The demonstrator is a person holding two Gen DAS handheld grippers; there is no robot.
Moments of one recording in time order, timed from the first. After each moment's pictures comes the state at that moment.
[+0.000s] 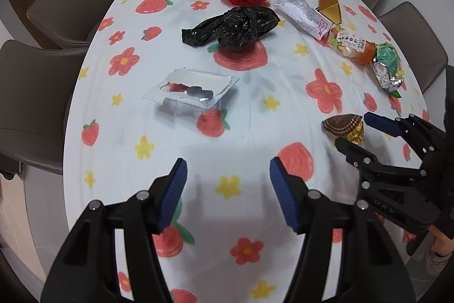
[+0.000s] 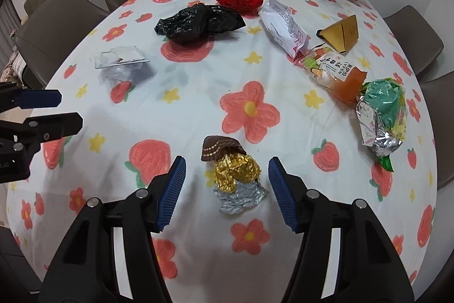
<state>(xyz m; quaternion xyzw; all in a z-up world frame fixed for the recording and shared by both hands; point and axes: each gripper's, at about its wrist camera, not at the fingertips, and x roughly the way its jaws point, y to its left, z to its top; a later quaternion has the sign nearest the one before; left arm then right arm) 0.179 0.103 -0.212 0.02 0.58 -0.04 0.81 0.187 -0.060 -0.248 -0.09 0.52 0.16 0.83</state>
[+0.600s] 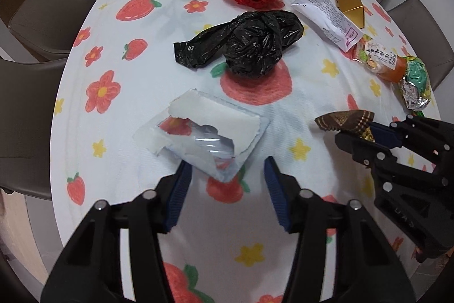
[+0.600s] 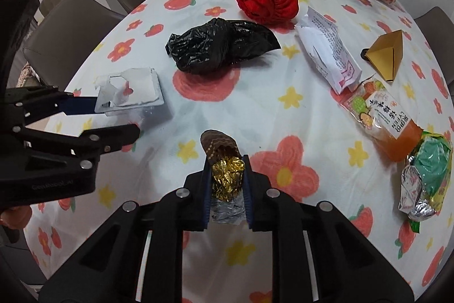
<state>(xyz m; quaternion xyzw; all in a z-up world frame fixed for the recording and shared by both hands) 0.249 0.112 -0.249 0.04 0.60 -0.06 0.80 0.246 -0.030 -0.247 -0.05 0.53 0.22 0.82</state>
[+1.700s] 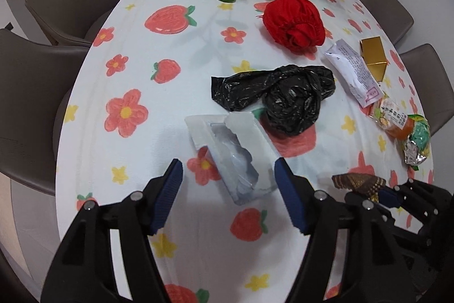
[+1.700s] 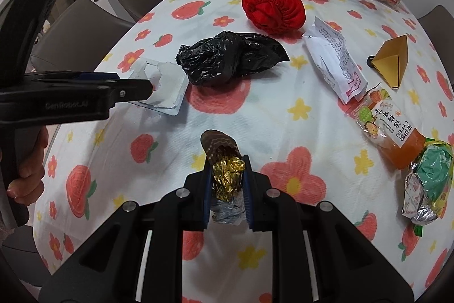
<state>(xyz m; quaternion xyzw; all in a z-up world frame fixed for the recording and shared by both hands) 0.285 0.151 -0.237 -0.05 0.58 -0.02 0.82 0.244 -0.028 -0.238 -0.04 0.53 0.24 0.82</state>
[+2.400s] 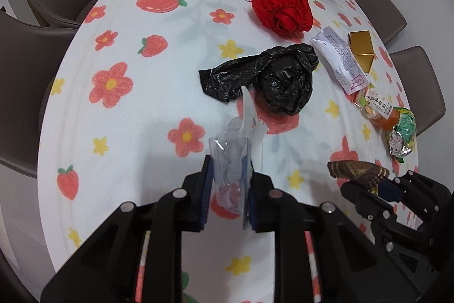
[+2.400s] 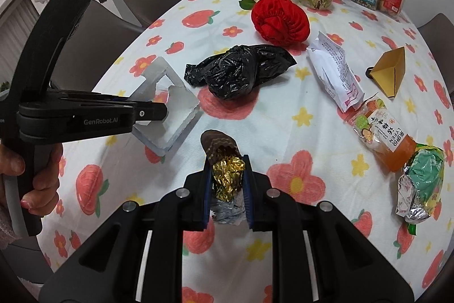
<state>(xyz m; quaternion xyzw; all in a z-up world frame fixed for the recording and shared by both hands) 0.257 0.146 -0.232 -0.08 0.59 -0.05 0.81 0.228 -0.025 -0.215 -0.05 0.51 0.25 0.82</state>
